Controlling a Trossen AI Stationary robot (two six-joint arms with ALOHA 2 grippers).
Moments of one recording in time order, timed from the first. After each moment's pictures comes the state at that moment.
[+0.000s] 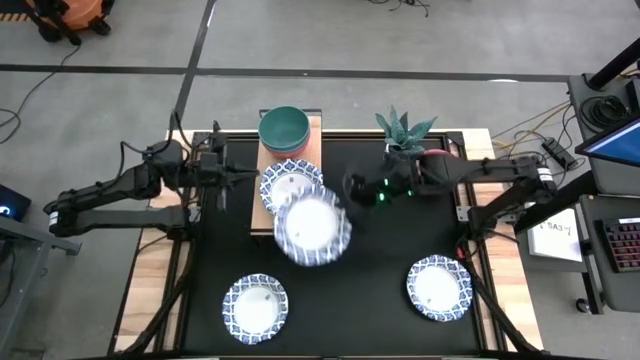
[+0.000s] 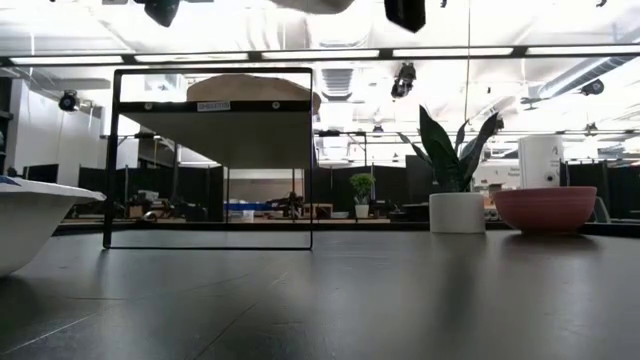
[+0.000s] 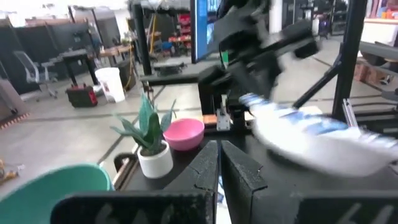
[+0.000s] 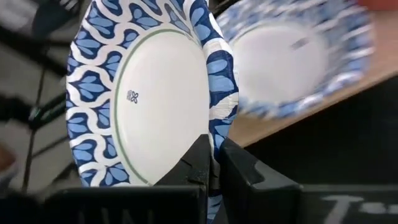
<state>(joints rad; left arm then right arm) 0.26 0.65 0.77 -0.17 0.17 0.15 0.01 1.49 1.52 -0.66 -0.05 0.52</state>
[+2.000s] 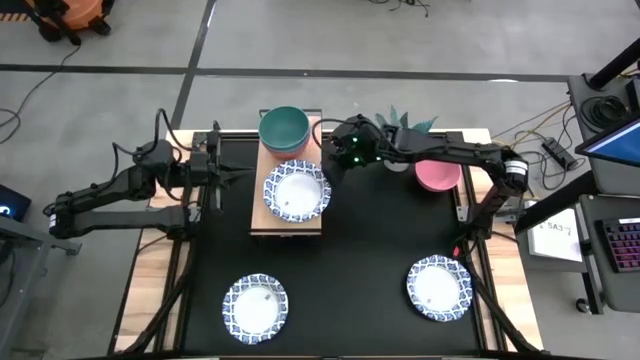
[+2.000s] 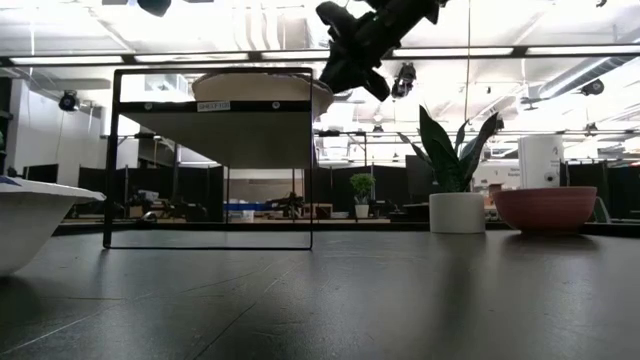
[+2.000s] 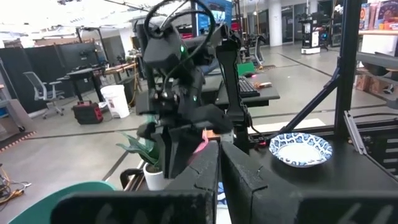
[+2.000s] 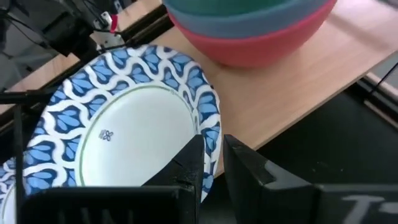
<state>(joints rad) 0.26 0.60 0.77 -0.15 0.17 0.16 -0.30 1.67 1.51 -0.49 -0.08 0.36</state>
